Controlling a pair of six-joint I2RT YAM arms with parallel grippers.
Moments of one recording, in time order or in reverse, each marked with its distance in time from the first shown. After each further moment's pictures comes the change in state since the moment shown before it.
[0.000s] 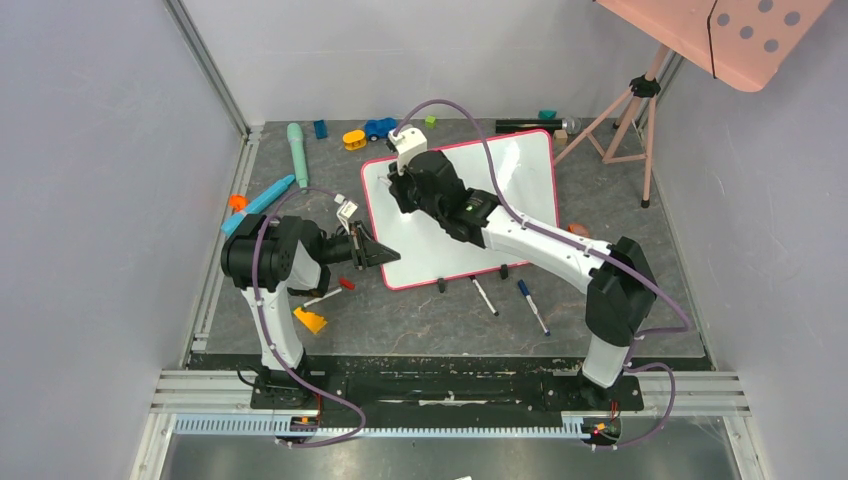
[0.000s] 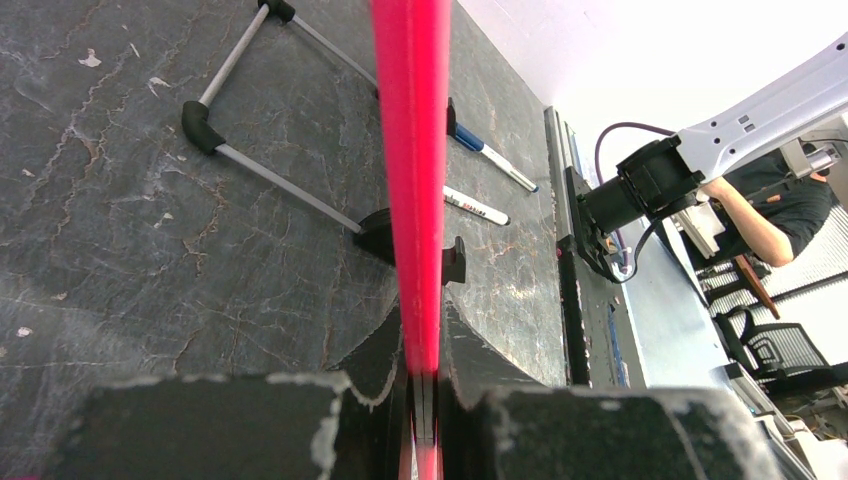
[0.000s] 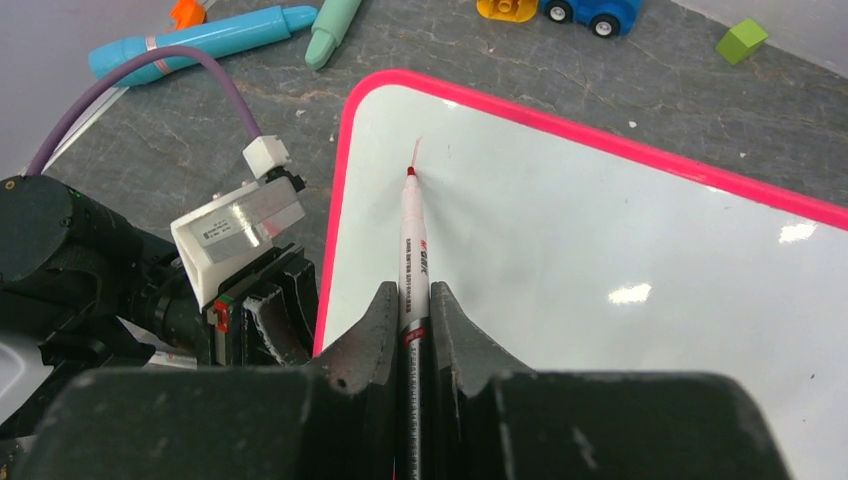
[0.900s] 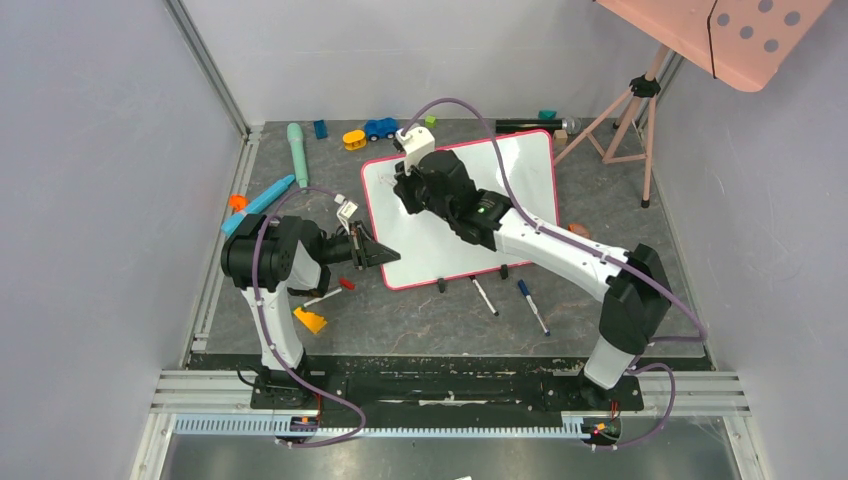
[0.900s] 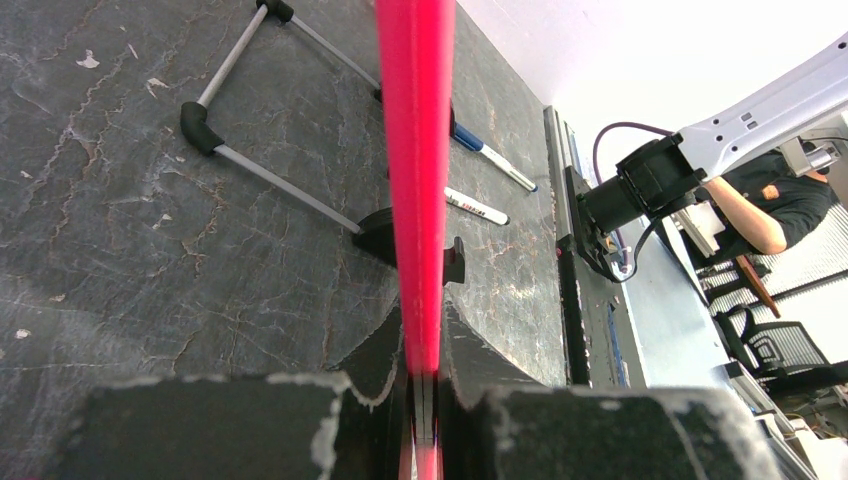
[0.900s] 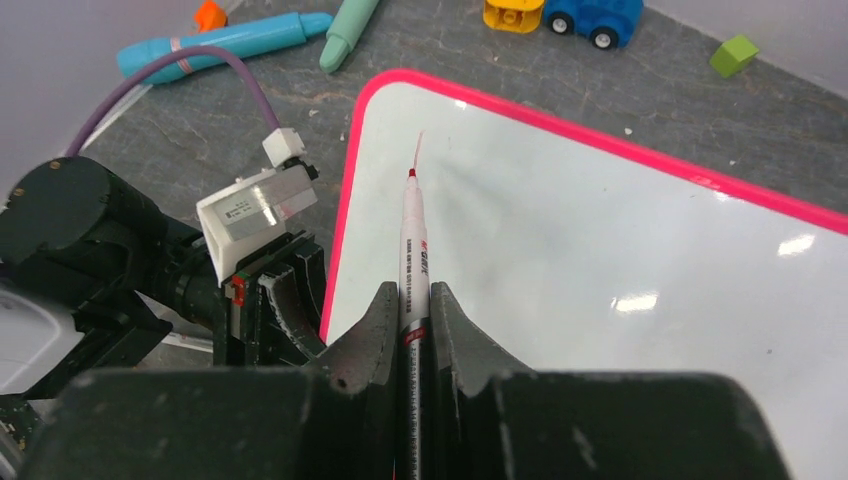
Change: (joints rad) left arm 0.000 0.000 0.000 0.002 0.001 0.000; right arm -0.001 -0.065 -0.052 -0.008 -0.034 -0.010
